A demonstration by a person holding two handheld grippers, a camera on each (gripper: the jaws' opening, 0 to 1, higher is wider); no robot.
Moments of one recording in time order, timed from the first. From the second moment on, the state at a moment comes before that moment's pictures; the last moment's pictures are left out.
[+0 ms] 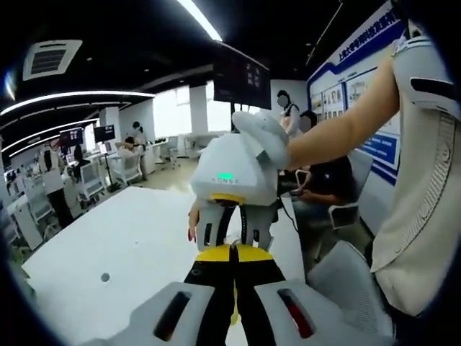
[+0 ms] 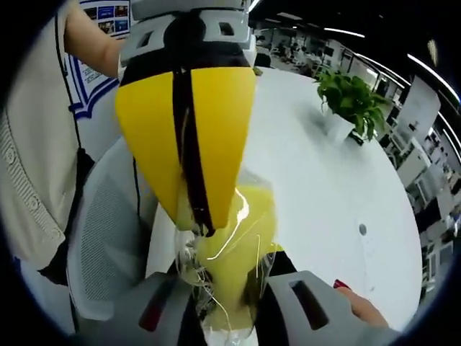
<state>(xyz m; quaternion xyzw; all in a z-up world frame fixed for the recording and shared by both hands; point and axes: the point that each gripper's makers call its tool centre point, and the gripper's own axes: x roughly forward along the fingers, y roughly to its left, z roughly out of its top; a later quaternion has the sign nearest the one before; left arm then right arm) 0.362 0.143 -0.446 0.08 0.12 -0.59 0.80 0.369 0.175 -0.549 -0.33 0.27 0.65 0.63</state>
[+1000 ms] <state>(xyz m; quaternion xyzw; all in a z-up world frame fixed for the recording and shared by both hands) 0.364 0.147 -0.445 0.07 0.12 -0.58 0.80 0.363 0.177 -0.551 -0.31 0.28 0.67 0.62</state>
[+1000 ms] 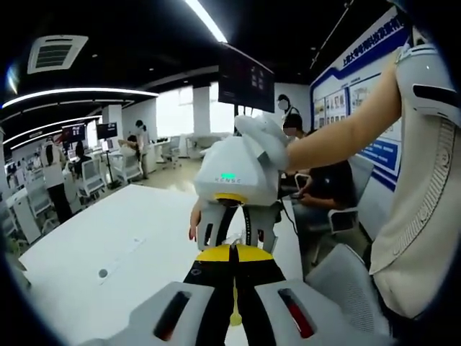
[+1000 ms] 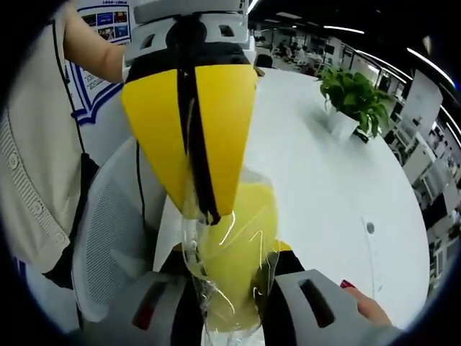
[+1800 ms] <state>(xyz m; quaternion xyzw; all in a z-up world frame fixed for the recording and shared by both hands) 0.363 0.148 -0.449 0.08 0.12 -0.58 0.80 0.362 0.175 -0.554 -0.31 0.28 0.66 0.62</state>
